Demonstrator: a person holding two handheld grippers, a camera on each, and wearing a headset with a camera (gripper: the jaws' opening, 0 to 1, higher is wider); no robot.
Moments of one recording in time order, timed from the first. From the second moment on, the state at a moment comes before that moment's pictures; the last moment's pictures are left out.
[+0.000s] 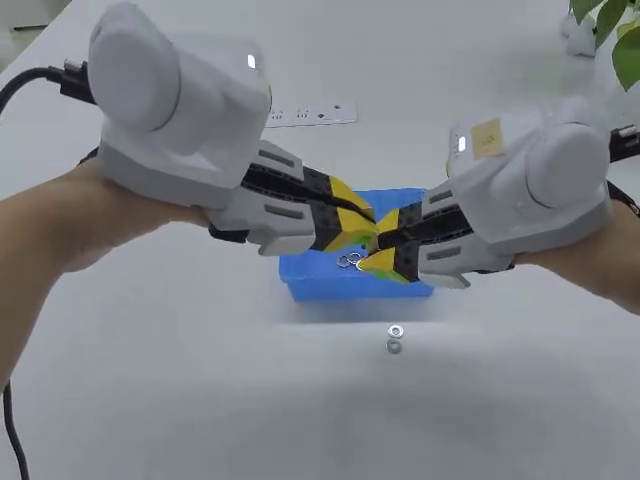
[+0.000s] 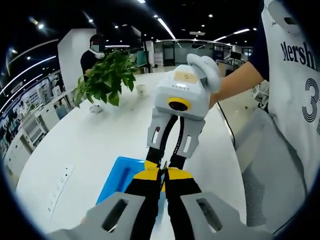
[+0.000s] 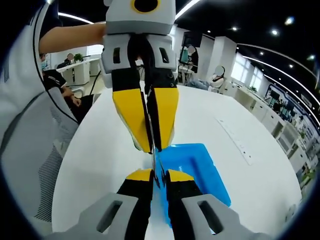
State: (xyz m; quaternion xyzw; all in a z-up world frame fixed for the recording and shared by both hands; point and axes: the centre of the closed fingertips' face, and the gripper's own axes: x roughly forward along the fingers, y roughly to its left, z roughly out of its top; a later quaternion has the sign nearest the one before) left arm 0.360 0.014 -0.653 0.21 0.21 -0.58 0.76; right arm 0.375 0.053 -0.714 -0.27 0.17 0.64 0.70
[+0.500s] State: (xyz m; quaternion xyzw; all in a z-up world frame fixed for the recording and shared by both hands) left arm 0.329 0.003 -0.674 0.20 0.22 -0.60 0.75; right arm 0.336 0.035 -0.735 -0.25 0.19 0.64 0.70
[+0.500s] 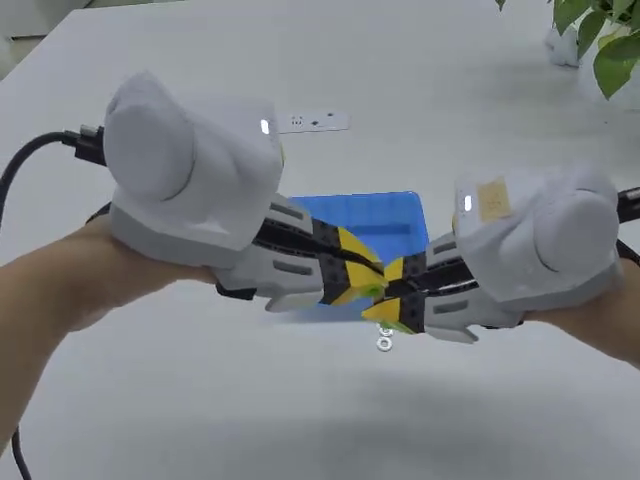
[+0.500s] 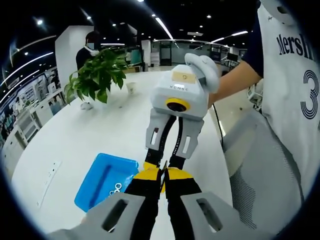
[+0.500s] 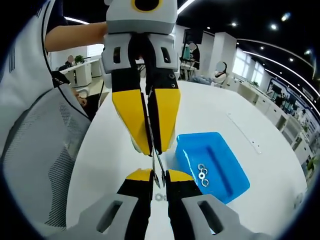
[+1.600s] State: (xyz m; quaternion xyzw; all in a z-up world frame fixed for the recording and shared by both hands) left arm 0.328 0.001 -0.711 0.18 0.26 -0.59 0.74; right arm 0.332 0.027 -0.772 -0.22 0.23 0.63 0.70
